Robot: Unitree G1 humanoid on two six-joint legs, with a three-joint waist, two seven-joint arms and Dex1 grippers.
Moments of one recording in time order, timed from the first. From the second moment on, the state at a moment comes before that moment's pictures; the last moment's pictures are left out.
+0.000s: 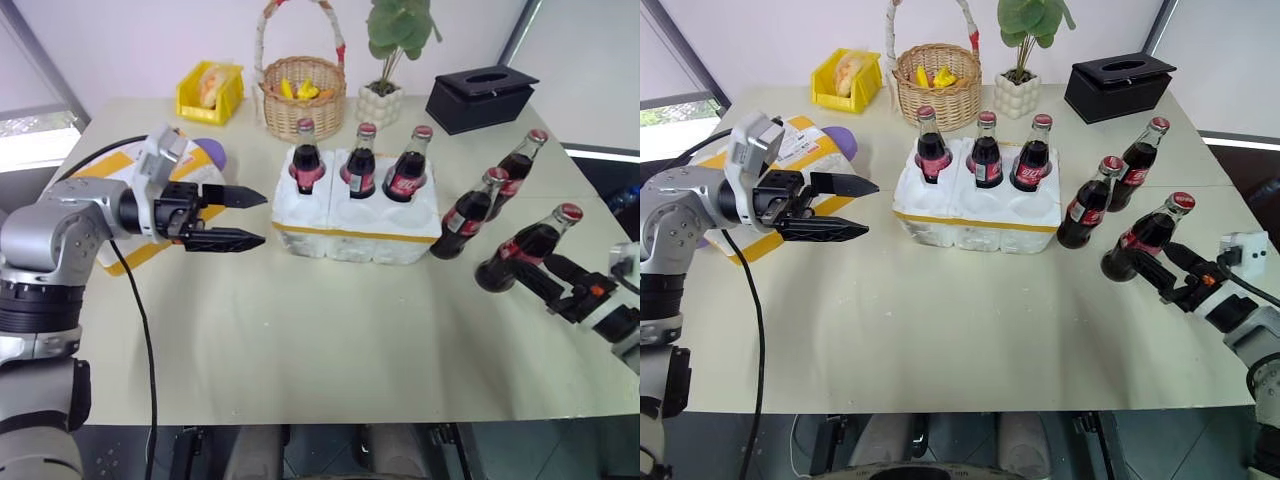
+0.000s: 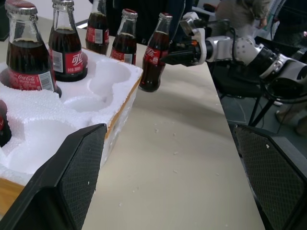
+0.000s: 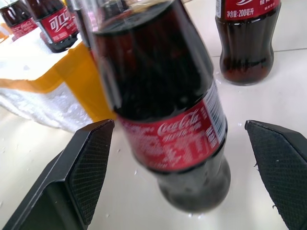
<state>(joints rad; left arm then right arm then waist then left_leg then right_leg) -0.71 0.82 0.04 0.04 -0.71 0.73 -1.43 0.01 -0.71 -0.58 -0.02 0.73 0.56 0.78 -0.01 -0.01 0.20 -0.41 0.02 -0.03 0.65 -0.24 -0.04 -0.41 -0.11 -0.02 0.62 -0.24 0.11</state>
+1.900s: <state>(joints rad) -0.56 0.90 0.18 -0.01 -0.73 0.74 -1.32 -0.69 -0.75 -0.14 -0.37 1.13 0.83 0.49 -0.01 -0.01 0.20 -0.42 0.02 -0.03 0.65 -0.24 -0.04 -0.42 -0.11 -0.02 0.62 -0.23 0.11</state>
